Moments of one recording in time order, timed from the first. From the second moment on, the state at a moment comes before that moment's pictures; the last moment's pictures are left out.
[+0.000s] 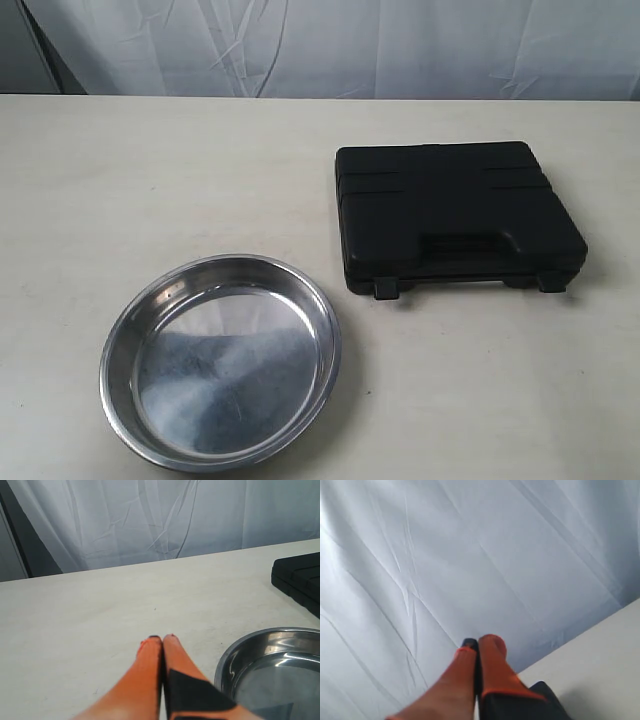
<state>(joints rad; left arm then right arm) -0.07 0.00 0.00 0.00 0.23 0.03 -0.02 0.03 -0.01 0.46 -0.15 0.16</state>
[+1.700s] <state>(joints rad) -0.12 0.00 0.00 0.00 0.23 0.03 0.42 1.83 -1.21 -0.07 0.85 -0.89</state>
